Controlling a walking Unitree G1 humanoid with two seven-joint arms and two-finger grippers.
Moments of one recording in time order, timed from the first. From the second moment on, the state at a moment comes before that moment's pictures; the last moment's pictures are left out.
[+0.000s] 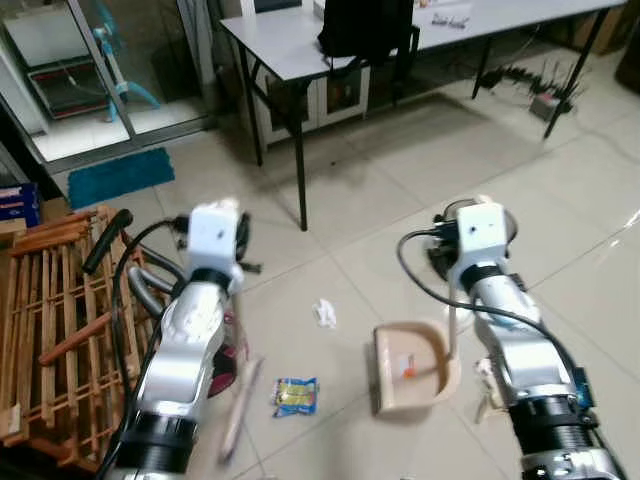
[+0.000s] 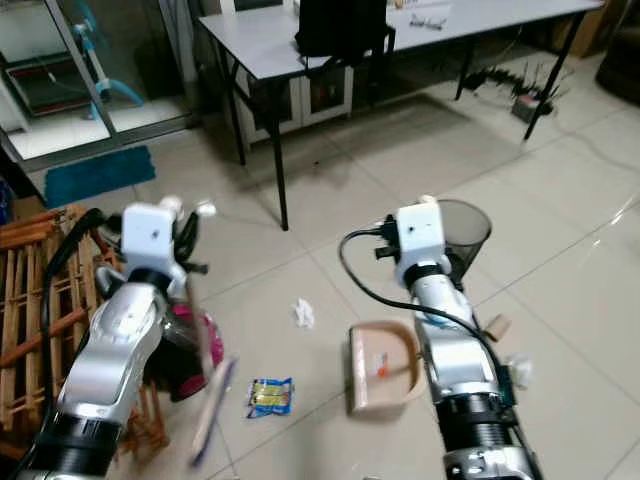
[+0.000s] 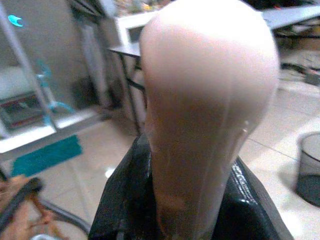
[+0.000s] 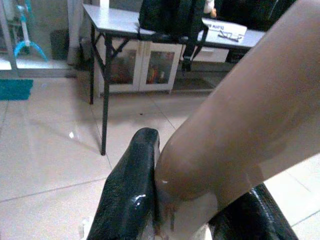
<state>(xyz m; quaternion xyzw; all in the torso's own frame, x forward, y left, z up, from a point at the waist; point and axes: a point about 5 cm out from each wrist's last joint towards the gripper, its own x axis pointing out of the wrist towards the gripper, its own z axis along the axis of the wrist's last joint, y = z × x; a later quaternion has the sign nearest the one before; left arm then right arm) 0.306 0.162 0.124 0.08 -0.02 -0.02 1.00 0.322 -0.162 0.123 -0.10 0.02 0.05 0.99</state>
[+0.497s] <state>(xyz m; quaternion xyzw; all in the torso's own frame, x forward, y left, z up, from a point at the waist) 0.308 0.164 0.101 0.09 -0.06 0.01 0.99 0.328 -0.152 0.102 -0.12 0.04 0.07 0.99</state>
